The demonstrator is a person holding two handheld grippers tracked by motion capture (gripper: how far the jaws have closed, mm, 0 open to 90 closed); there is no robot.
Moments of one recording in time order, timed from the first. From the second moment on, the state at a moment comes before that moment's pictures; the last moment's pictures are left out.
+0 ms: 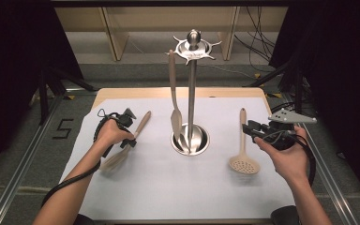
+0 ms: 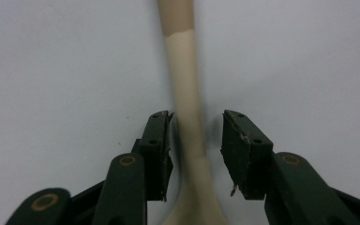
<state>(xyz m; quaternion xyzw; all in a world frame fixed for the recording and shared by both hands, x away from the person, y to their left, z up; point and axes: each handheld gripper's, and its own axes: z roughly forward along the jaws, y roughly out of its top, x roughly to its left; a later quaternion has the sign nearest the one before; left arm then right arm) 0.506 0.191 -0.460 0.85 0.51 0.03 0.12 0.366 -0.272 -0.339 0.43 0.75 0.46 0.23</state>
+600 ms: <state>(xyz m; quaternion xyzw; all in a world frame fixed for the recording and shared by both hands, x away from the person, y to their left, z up) 0.486 0.186 -0.461 0.83 0.54 0.05 0.13 0.366 -0.273 -0.340 0.43 0.74 0.46 0.22</state>
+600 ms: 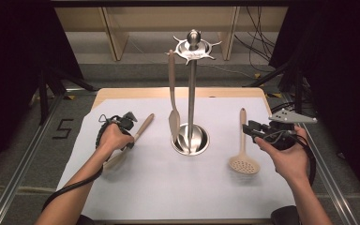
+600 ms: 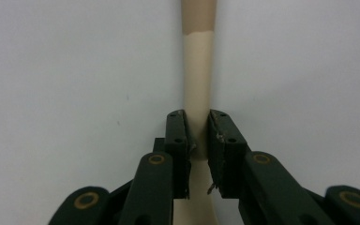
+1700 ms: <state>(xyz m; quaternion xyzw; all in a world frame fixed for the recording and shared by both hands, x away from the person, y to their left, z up) 0.410 0.215 -0.431 0.84 0.49 0.07 0.23 0.369 -0.276 -0.344 0.44 0.74 0.47 0.19</state>
